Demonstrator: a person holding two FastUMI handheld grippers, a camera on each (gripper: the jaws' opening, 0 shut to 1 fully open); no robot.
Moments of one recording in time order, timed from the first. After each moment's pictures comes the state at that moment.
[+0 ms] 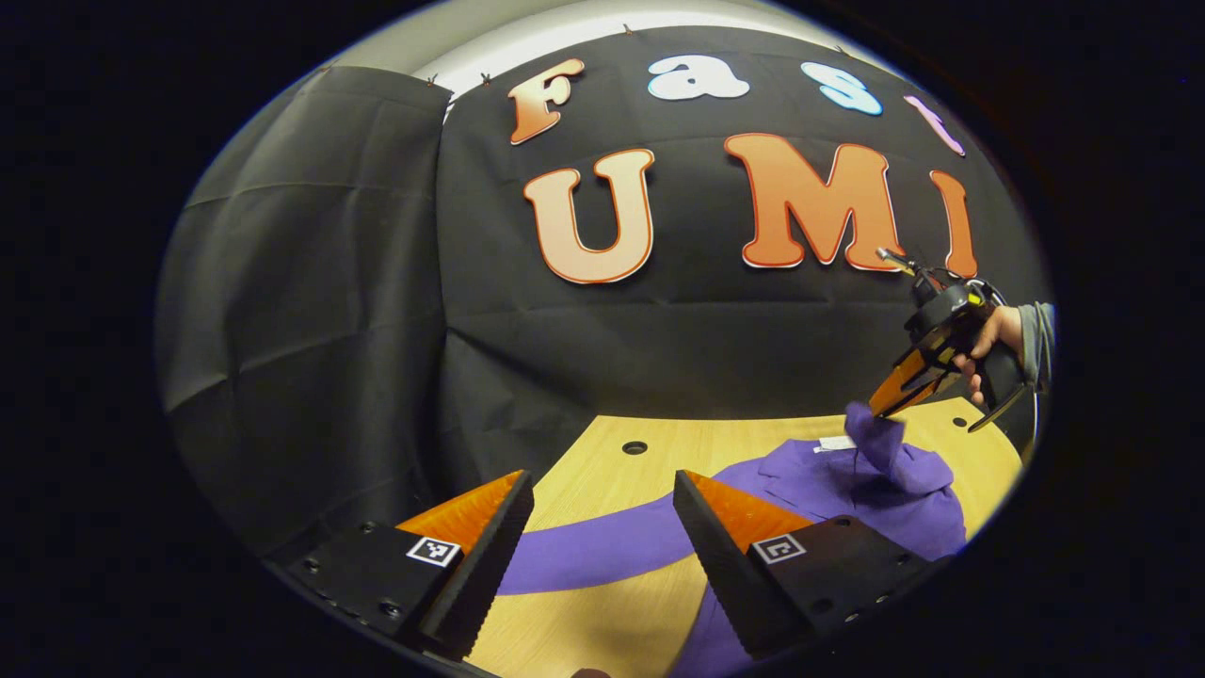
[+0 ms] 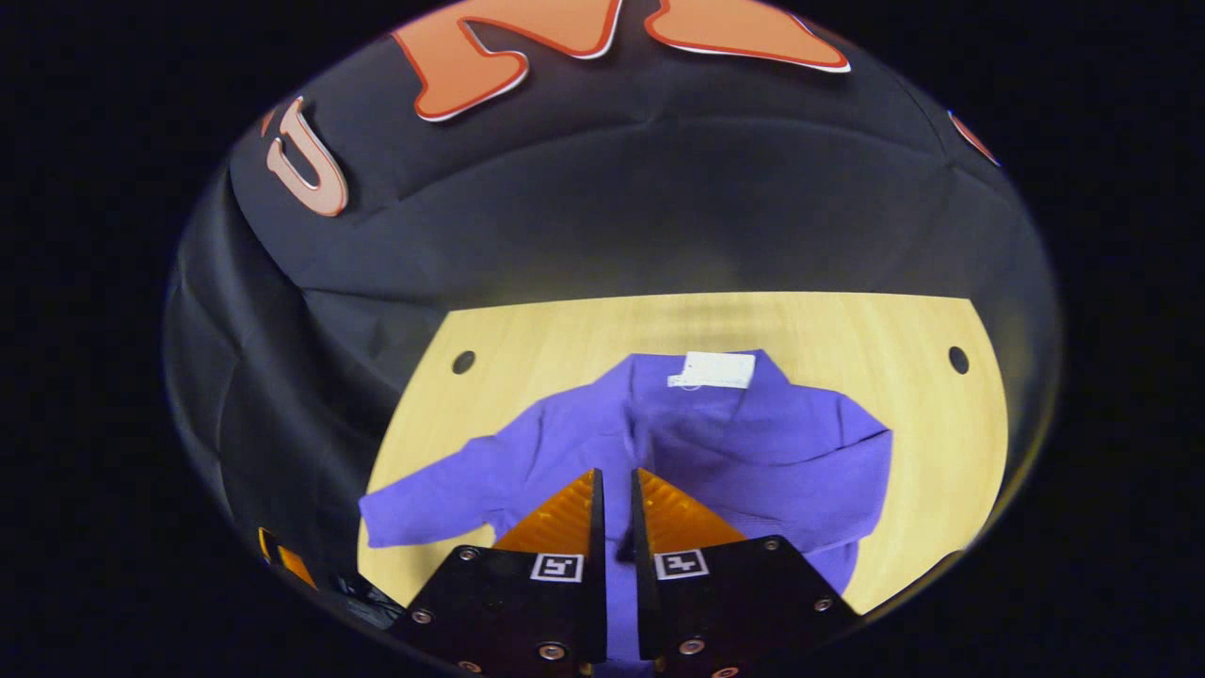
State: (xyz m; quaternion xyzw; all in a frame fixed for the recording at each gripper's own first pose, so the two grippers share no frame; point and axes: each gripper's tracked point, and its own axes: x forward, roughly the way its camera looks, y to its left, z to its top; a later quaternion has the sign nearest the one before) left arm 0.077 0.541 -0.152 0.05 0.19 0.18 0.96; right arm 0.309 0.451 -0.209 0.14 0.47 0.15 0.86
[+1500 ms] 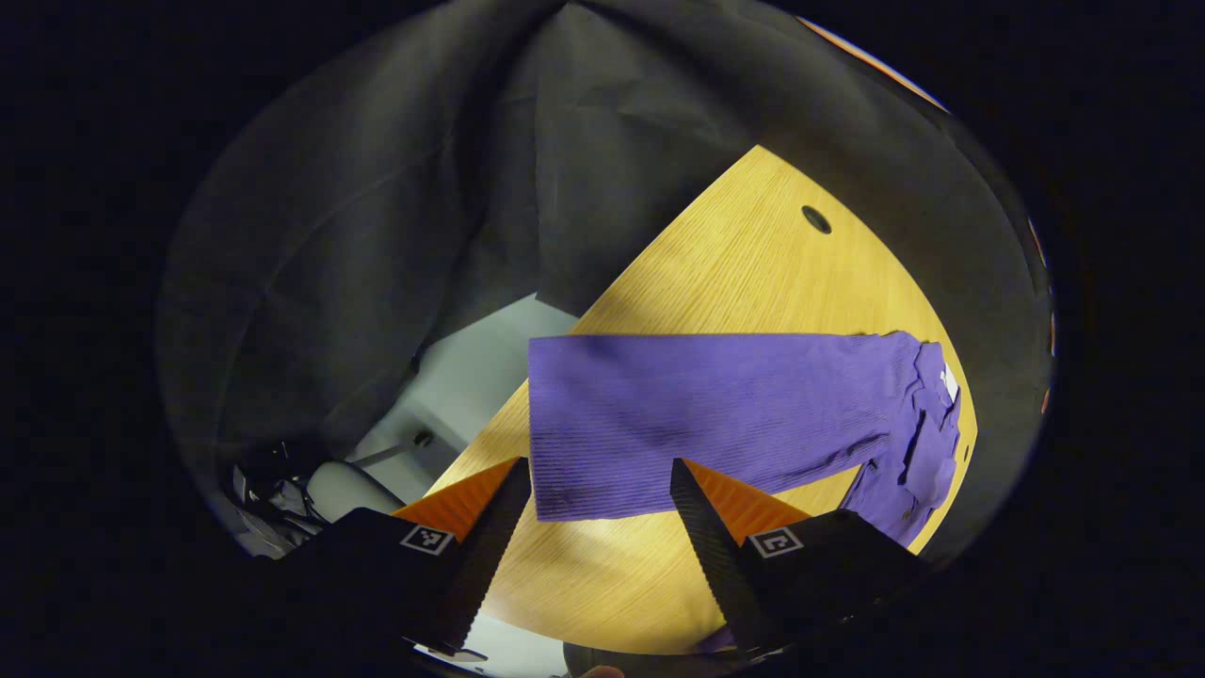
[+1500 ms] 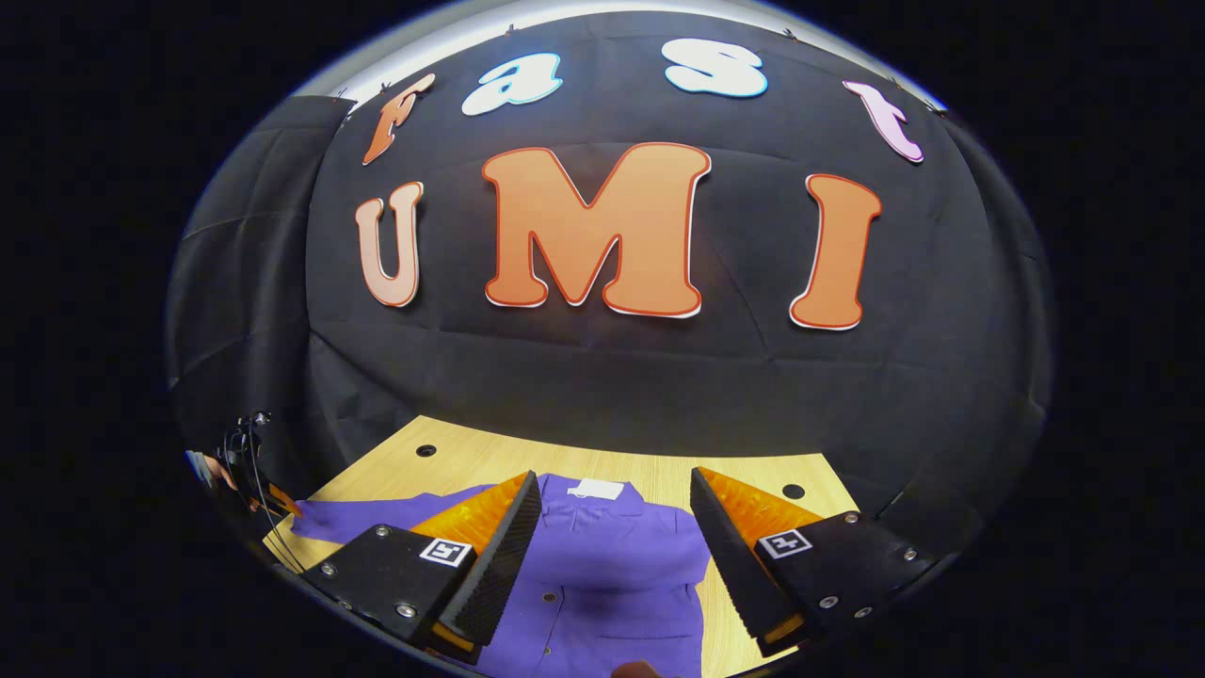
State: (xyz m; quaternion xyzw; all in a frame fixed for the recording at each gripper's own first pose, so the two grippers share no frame) left arm 0.050 0.729 -0.404 -0.22 0.61 0.23 0.72; right arm 0.197 0.319 -0.066 0.03 0.18 0.03 0.98
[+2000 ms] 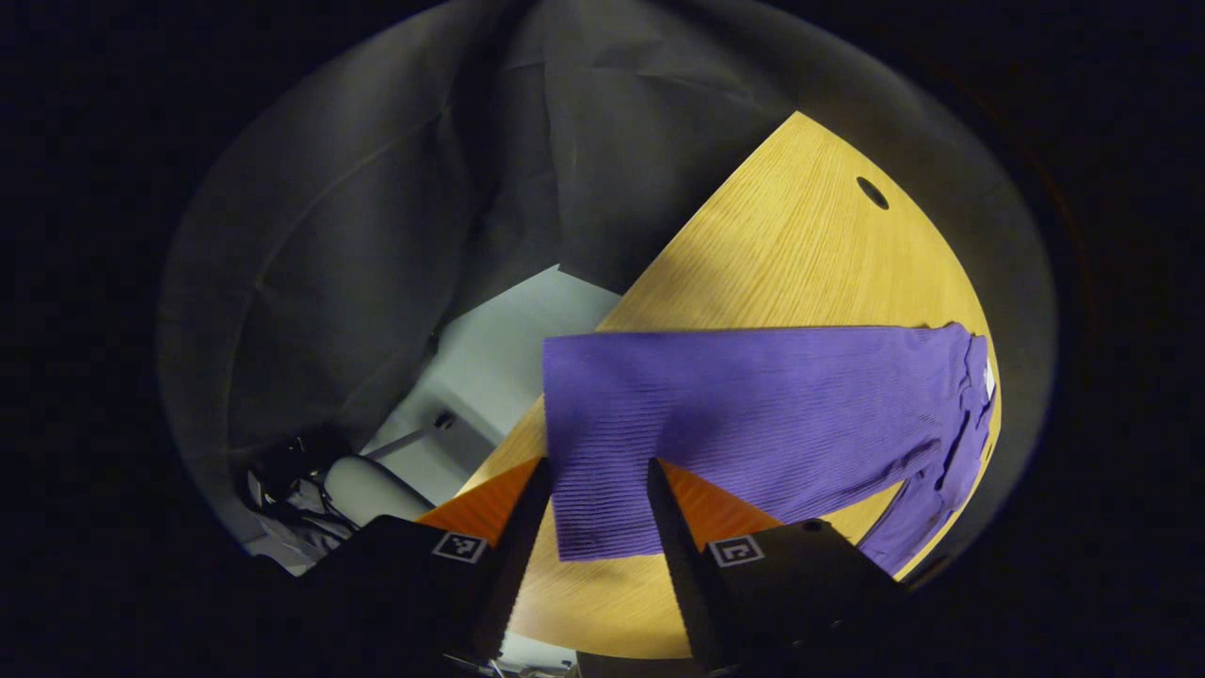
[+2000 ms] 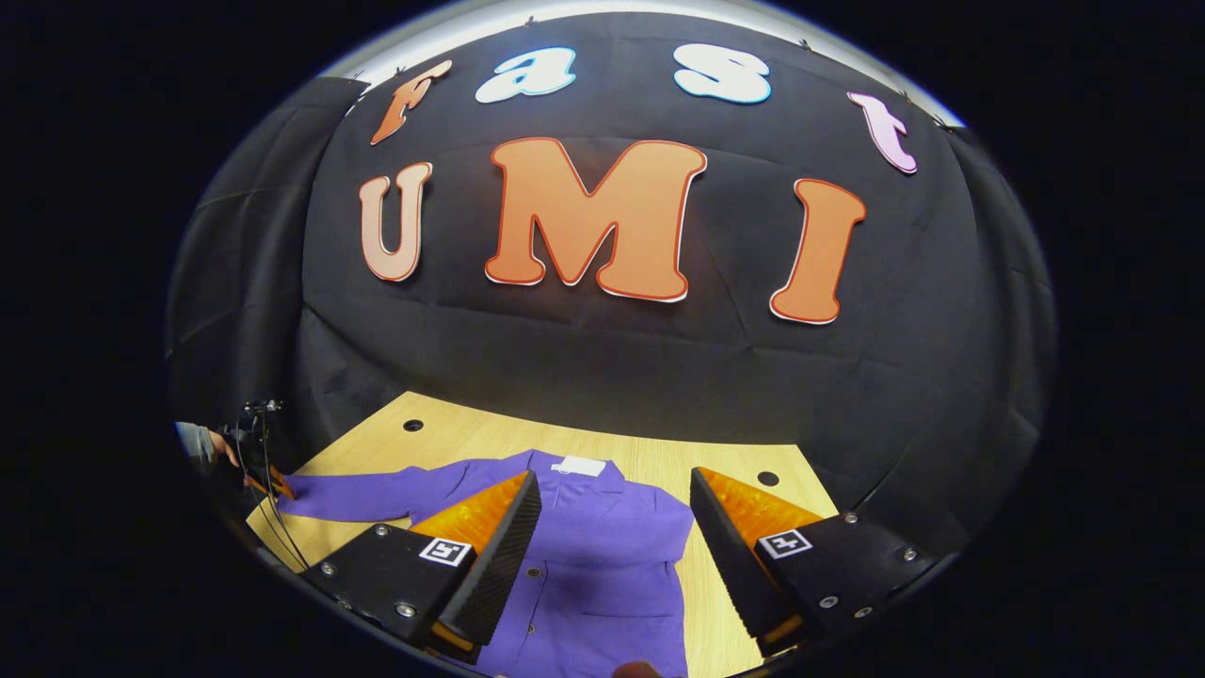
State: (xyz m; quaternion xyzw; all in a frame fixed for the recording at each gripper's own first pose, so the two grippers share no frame) left arm 0.050 0.751 -0.442 -0.20 0.67 0.25 0.67; right arm 0.157 0.312 -0.072 -0.01 0.20 0.01 0.98
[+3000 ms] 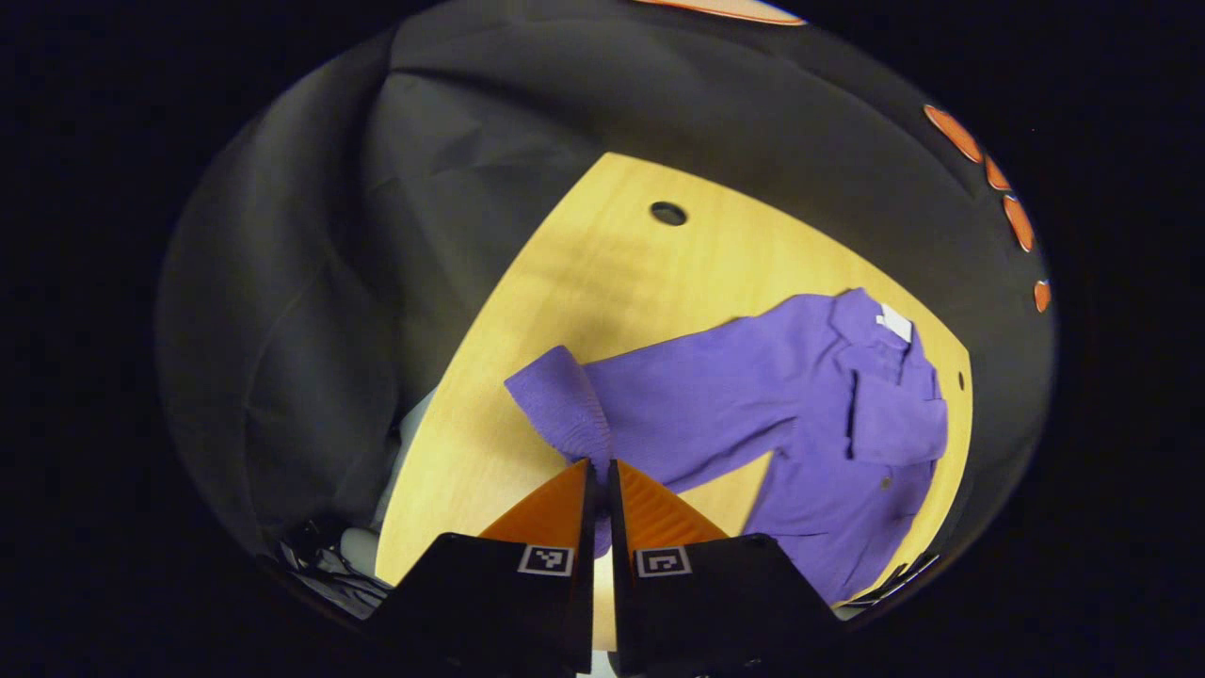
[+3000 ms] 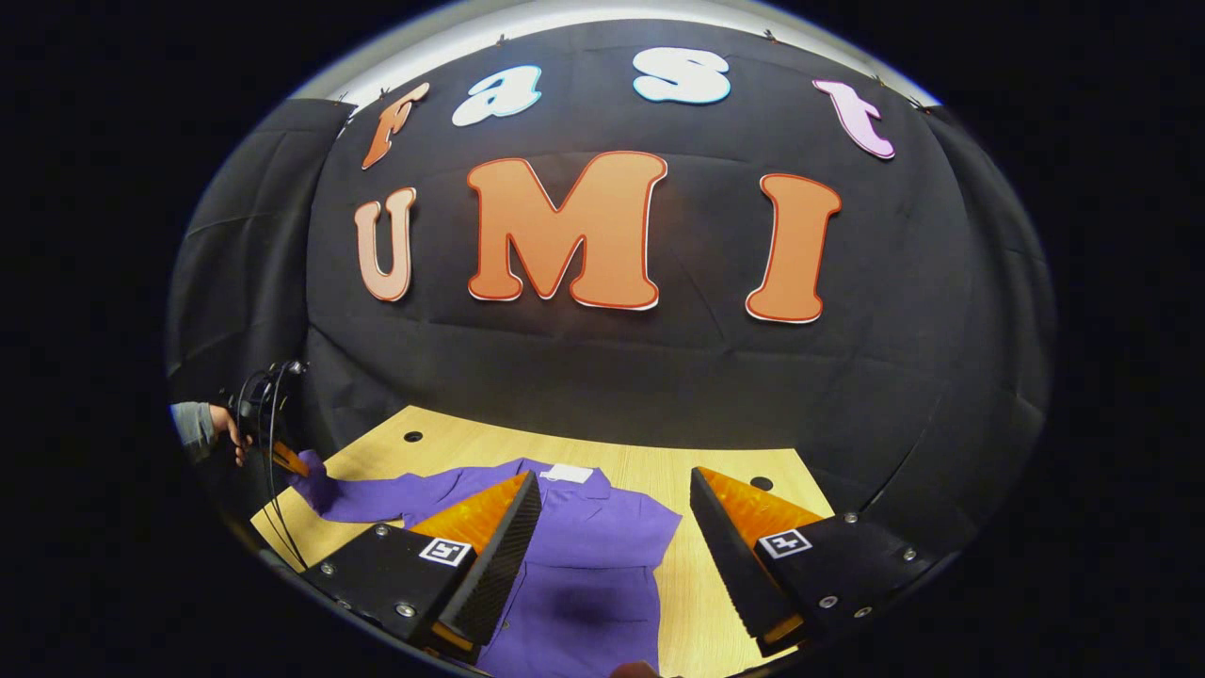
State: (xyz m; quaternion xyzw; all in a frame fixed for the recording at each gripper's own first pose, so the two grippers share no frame) left arm 0.171 0.611 -0.337 -0.12 0.59 0.11 0.79; right arm 0.153 0.259 -0.062 0.02 0.17 0.02 0.98
